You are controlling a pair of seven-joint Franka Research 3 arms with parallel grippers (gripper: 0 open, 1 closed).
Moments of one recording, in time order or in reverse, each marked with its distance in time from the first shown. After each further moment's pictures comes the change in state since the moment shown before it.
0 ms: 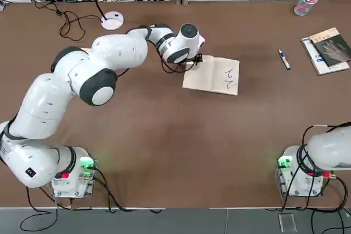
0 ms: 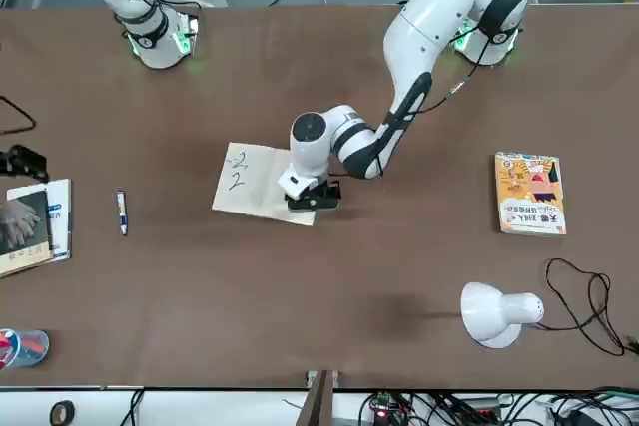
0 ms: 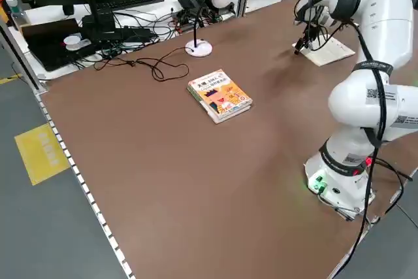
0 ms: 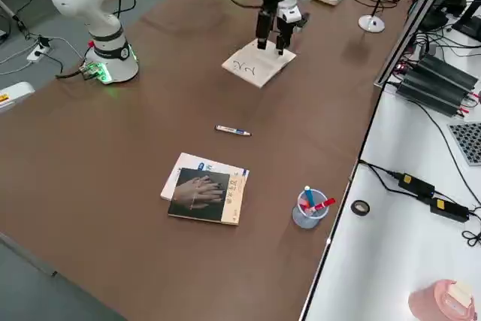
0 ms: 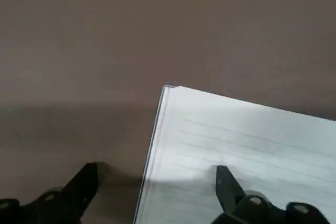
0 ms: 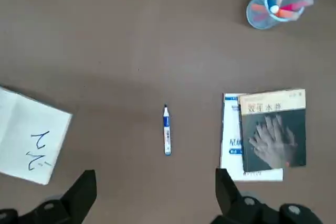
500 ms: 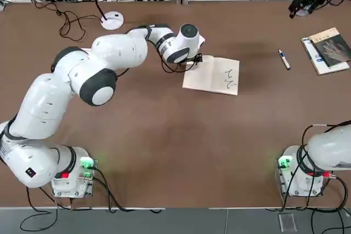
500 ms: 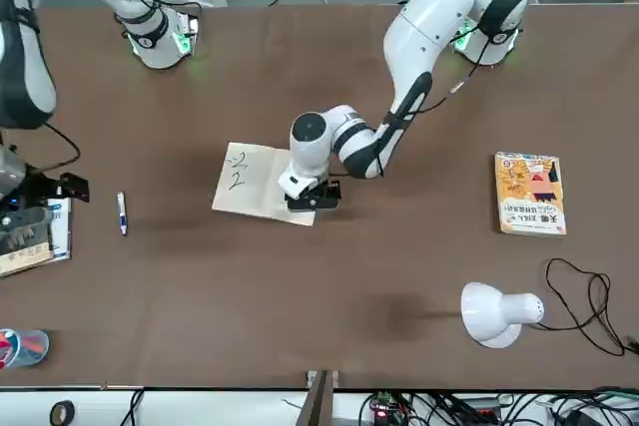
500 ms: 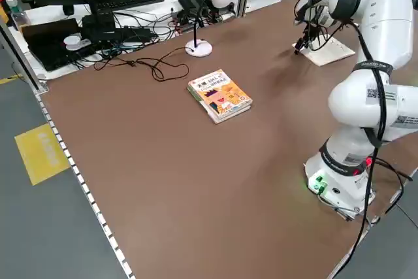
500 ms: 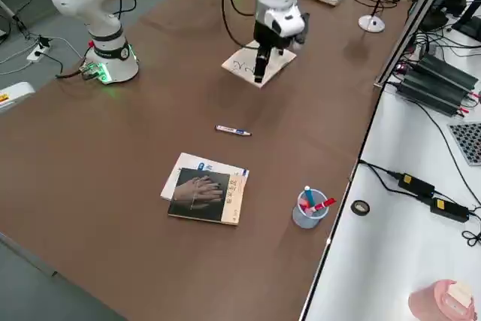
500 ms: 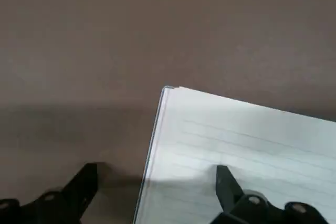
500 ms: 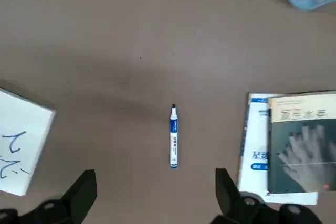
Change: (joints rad) left arm 0.000 0.000 0.001 0.001 0.000 0.000 0.000; right arm -0.001 0.038 0.006 -0.237 0.002 0.192 -0.019
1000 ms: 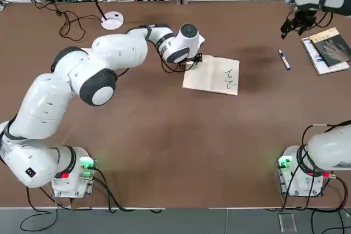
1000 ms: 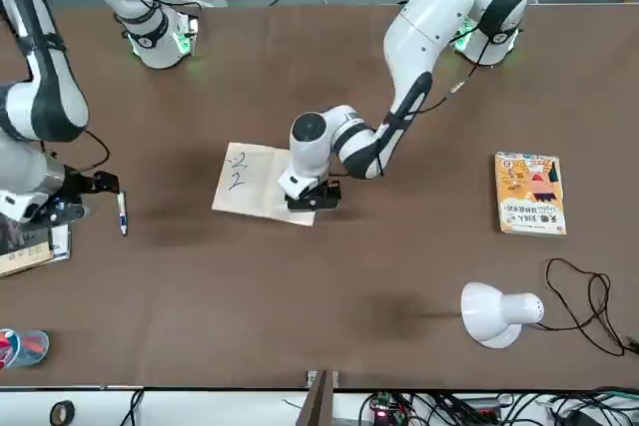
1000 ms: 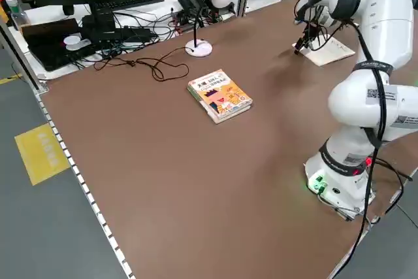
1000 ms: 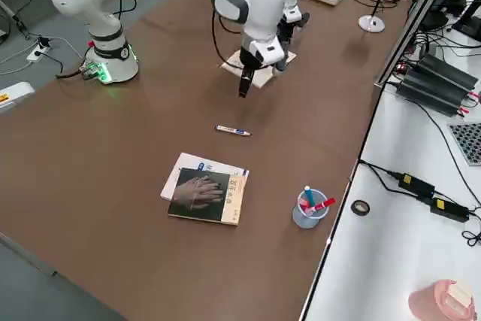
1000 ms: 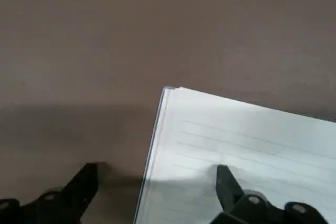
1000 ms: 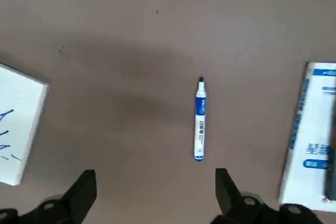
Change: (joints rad) left arm 0.000 0.000 0.001 0.001 0.000 0.000 0.000; right arm -0.004 -0.002 0.001 -0.211 0.054 0.146 -0.047
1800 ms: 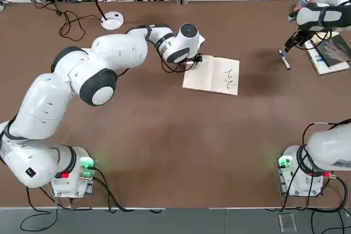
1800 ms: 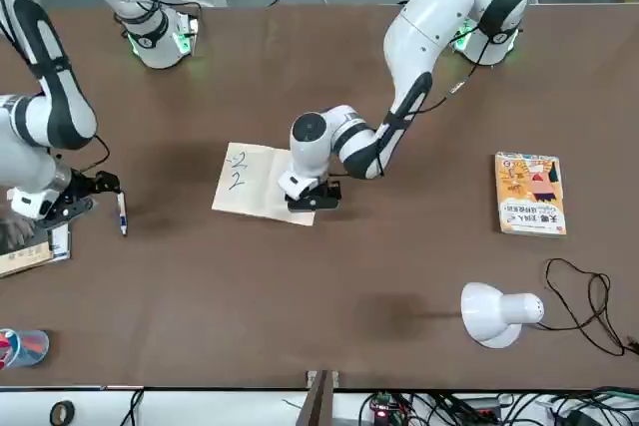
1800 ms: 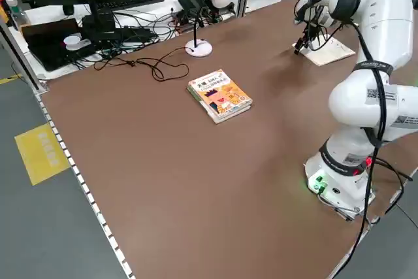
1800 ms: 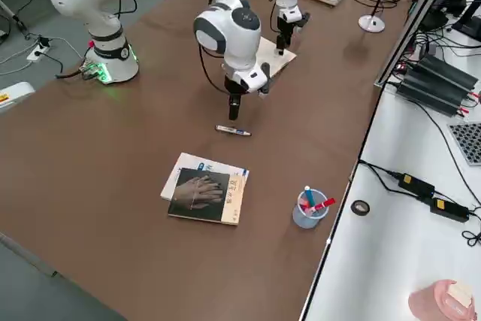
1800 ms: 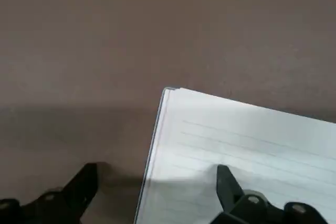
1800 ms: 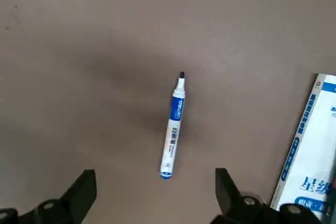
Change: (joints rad) left arm 0.000 0.000 0.000 0.000 0.000 0.000 0.000; right arm -0.085 0.059 0.000 -0.138 0.002 0.256 -0.227
